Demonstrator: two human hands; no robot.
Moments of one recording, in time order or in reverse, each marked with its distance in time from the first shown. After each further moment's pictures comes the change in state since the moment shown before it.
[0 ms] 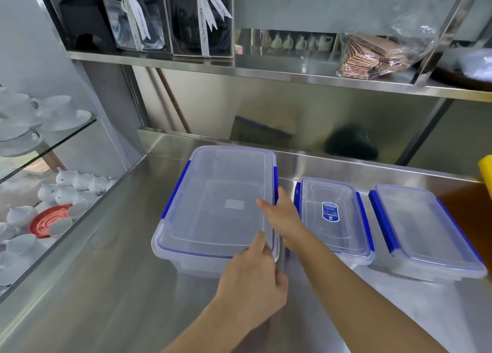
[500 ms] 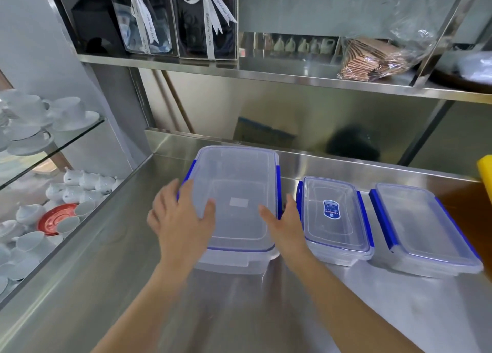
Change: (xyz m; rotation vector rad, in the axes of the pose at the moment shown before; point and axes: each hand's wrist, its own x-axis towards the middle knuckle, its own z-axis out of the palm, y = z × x) left_hand 0.030 -0.095 -0.020 -0.258 0.629 -0.411; right_hand -0.039 0.014 0.011 -0.001 0.106 -0.031
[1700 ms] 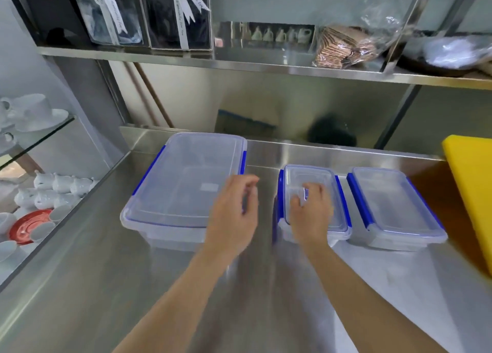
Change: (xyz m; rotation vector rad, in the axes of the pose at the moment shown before) left_hand -0.036 0.074 0.019 -0.560 -0.186 0.397; right_hand 0.003 0.012 -0.060 -0.406 0.522 -0.225
